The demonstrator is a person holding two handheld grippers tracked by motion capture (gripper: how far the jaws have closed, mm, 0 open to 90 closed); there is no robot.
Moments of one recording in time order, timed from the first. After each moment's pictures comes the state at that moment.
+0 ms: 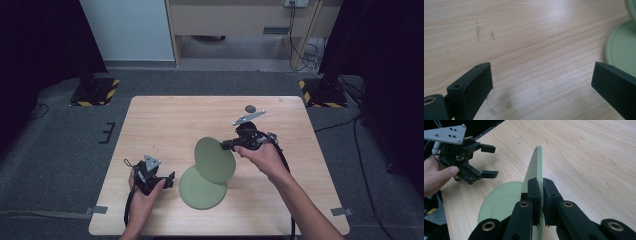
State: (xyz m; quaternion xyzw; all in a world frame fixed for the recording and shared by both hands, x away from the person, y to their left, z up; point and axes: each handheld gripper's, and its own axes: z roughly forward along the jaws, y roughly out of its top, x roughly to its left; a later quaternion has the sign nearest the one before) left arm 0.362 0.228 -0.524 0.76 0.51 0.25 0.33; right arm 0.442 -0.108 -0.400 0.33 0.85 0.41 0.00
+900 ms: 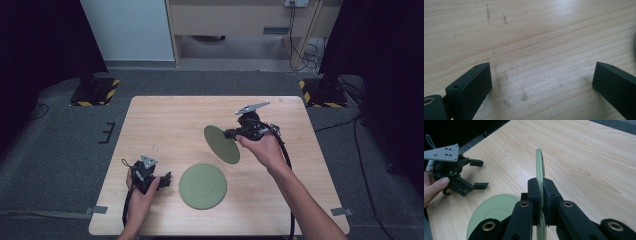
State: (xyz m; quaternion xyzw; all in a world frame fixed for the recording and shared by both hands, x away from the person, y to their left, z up) left arm 0.369 0.236 -0.535 0.75 0.54 0.24 0.30; right arm 0.457 -0.112 -0.380 0.36 0.83 0.42 0.05
